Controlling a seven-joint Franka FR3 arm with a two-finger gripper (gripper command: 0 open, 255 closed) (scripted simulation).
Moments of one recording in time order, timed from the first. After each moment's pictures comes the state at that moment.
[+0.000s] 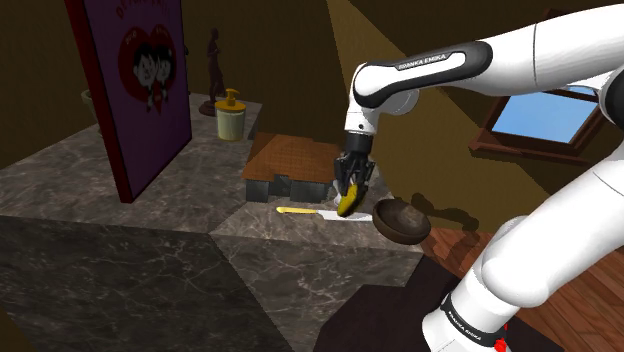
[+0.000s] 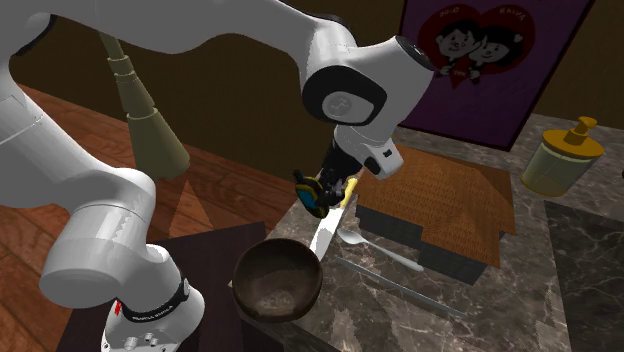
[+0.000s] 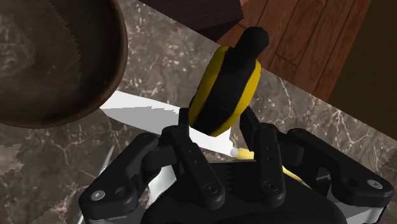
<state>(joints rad) -0.04 -0.24 0.02 -2.31 0.26 1.75 0.14</state>
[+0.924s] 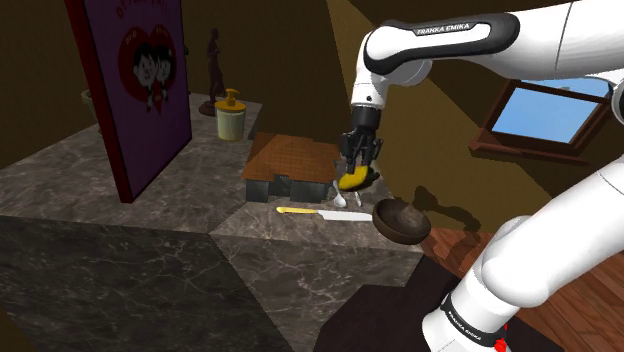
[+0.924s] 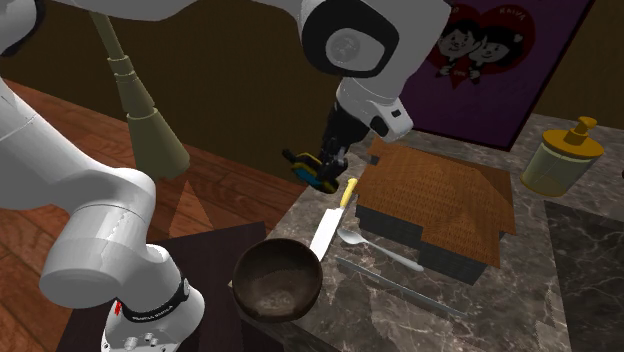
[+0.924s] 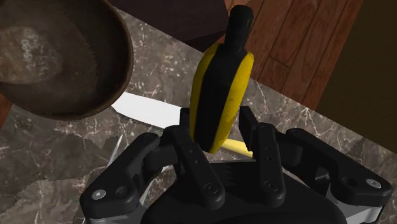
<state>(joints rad) -0.04 -0.28 0.01 -2.16 0.25 1.57 0.18</state>
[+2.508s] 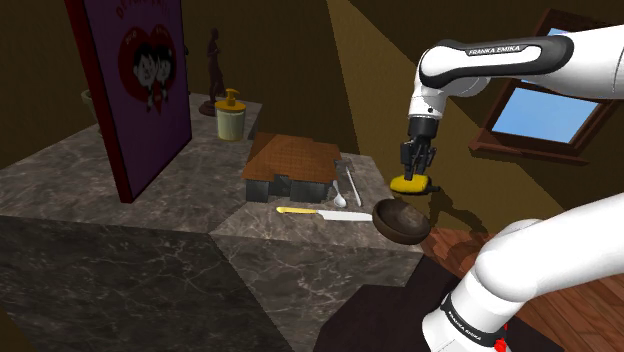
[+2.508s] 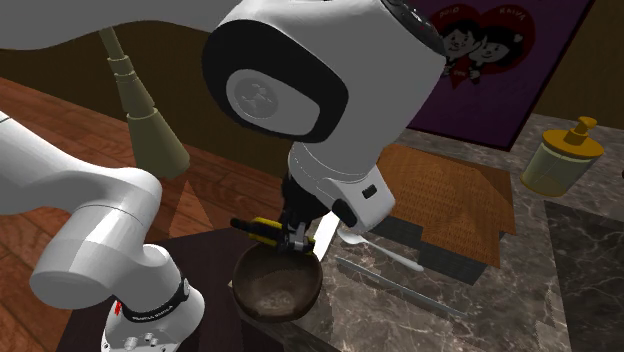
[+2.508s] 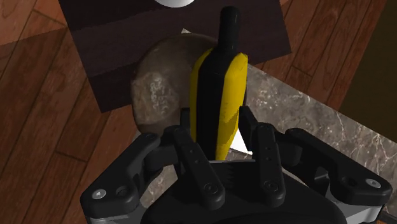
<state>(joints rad) -0.18 -0.51 -0.19 -2.37 0.05 1.49 -0.08</state>
